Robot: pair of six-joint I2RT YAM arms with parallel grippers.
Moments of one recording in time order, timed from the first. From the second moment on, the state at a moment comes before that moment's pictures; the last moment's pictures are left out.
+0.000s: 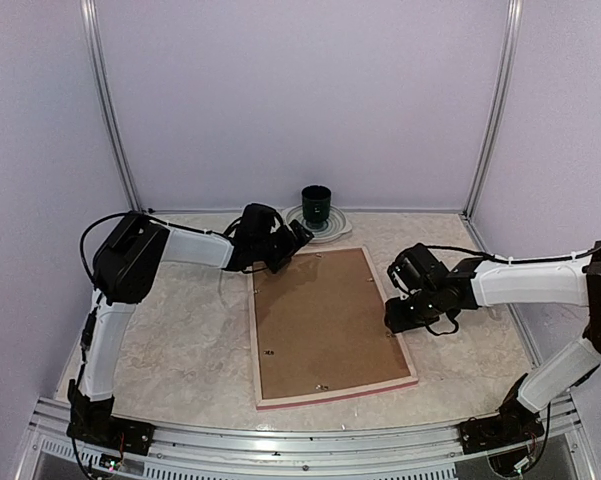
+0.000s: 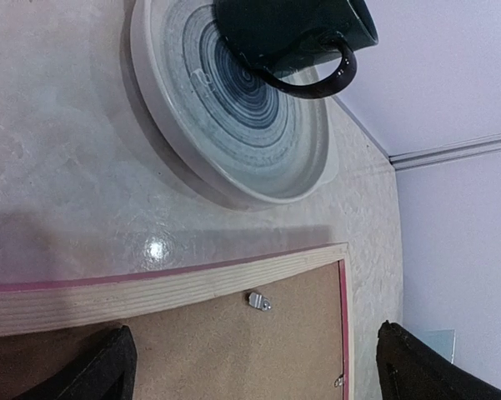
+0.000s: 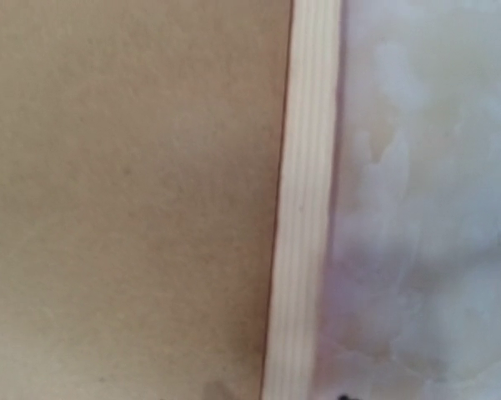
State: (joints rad) left arm -0.62 2.33 1.60 0.24 0.11 -1.02; right arm 0.72 1.48 0.83 -0.42 0.16 0.46
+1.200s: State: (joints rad) left arm -0.81 1.50 0.82 0.00 -0.10 -0.84; right arm 0.62 1.42 0.72 -0.30 -0.04 0.43
